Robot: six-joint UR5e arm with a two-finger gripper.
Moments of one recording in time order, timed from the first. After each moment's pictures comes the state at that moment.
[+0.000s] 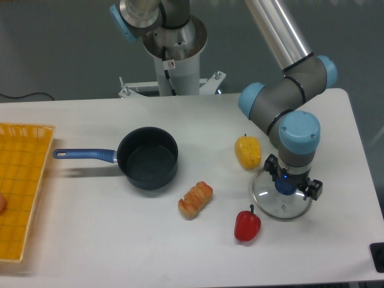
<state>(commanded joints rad) 2.69 -2.14 -1.50 -0.95 1.68 1.32</state>
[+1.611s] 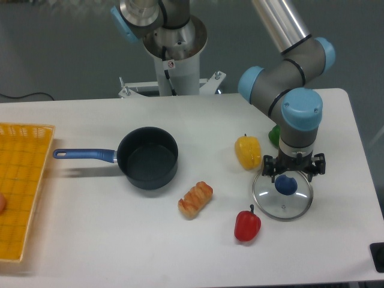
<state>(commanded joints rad) 2.72 -2.06 -1.60 -0.87 1.61 0.47</state>
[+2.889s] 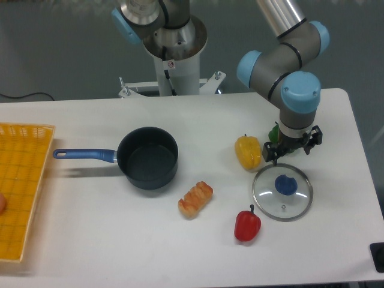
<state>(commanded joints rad) 2.81 -1.97 -1.75 -0.93 1.67 0.44</state>
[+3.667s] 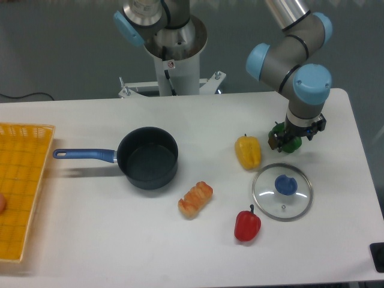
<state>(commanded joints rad) 2.86 -1.96 -1.80 -0.92 1.67 0.45</state>
